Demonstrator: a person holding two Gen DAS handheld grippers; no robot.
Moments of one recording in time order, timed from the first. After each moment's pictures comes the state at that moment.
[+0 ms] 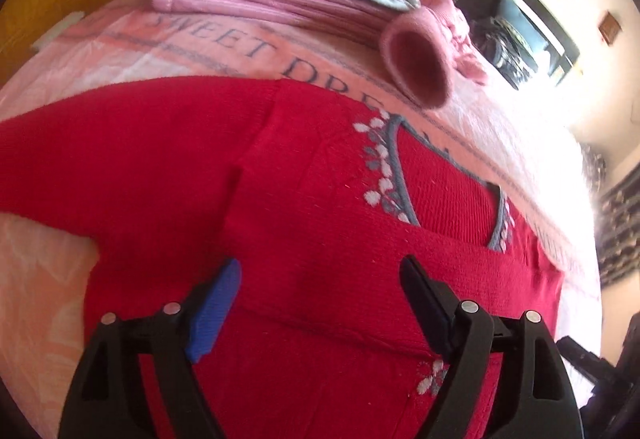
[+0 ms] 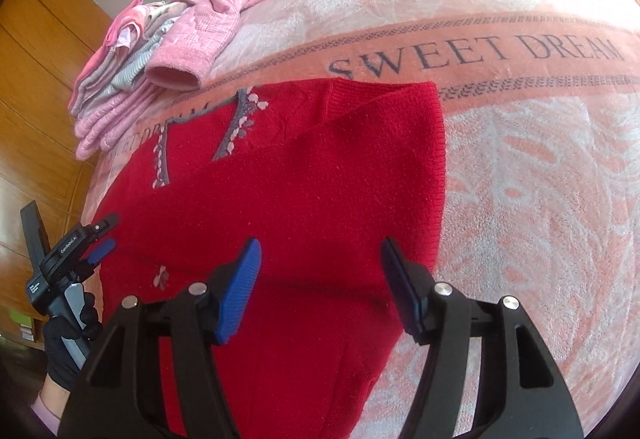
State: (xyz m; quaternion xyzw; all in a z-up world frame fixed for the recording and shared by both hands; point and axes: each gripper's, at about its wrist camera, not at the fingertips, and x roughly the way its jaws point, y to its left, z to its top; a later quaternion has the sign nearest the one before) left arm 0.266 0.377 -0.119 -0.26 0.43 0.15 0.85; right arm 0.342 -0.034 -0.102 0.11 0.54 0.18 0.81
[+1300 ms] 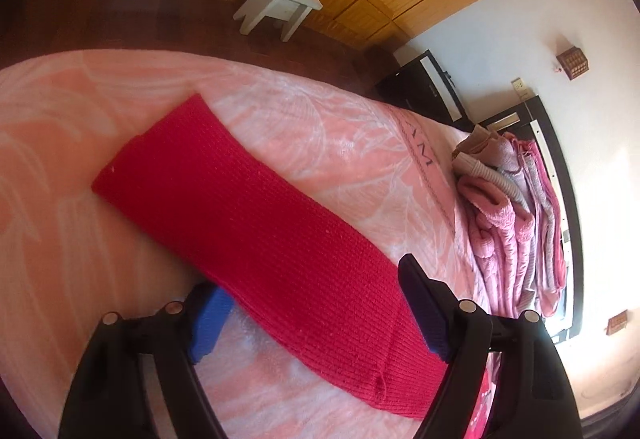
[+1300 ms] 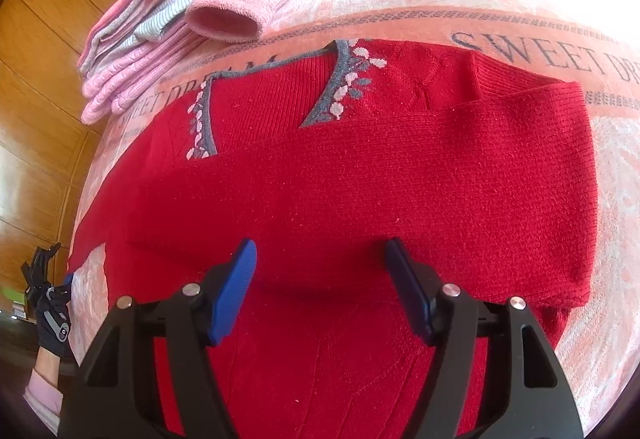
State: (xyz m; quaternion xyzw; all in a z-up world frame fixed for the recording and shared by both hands) left arm 0.021 0.741 -0.156 -0.53 0.20 0.31 0.76; right arm 0.344 0.079 -0.123 0.07 0.56 0.21 0.80
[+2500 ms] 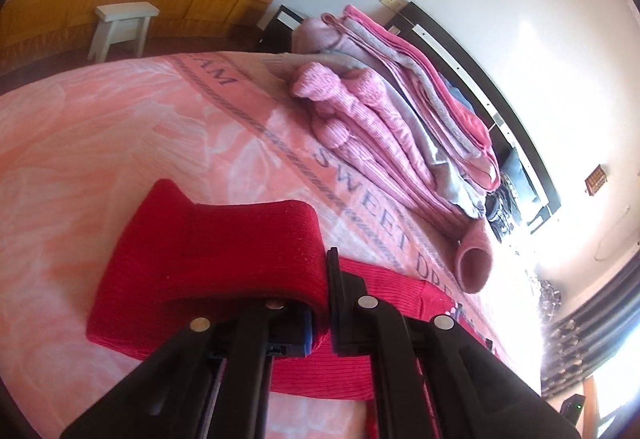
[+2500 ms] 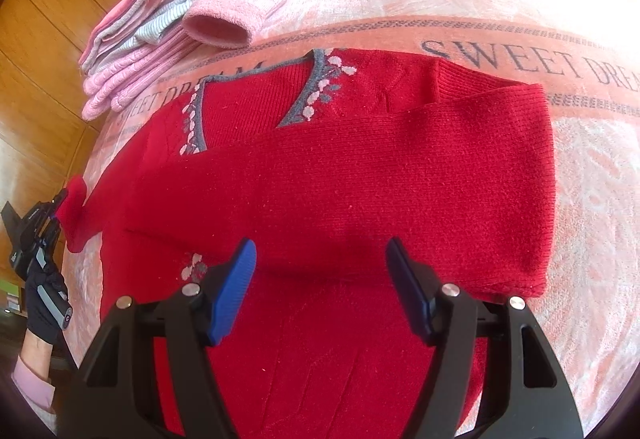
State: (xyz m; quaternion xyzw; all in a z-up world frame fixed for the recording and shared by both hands) left arm 0.168 0.573 -0.101 -0.38 0.24 0.15 0.88; right arm 0.335 0.047 -0.111 0.06 0.55 0.21 0.80
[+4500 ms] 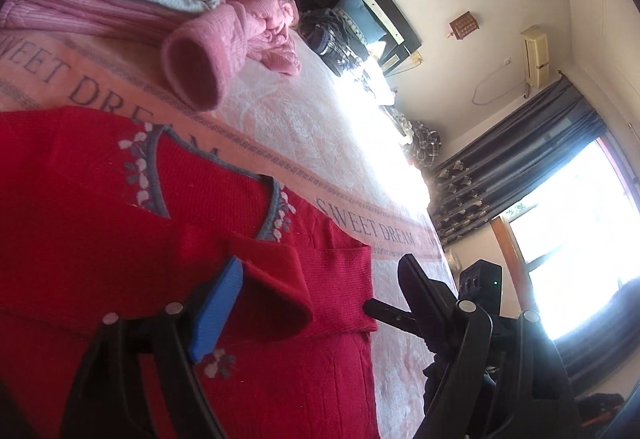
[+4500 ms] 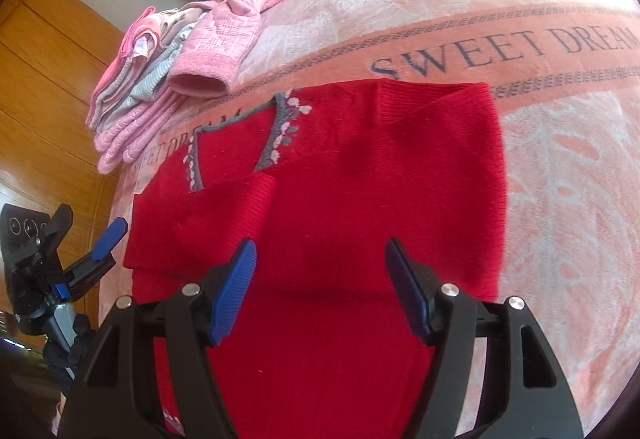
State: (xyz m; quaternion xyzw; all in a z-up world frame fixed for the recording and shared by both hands) left arm 0.285 0.325 -0.075 -0.34 0.37 -0.18 0.85; right arm 0.352 0.004 -0.101 0.16 0.55 0.21 0.79
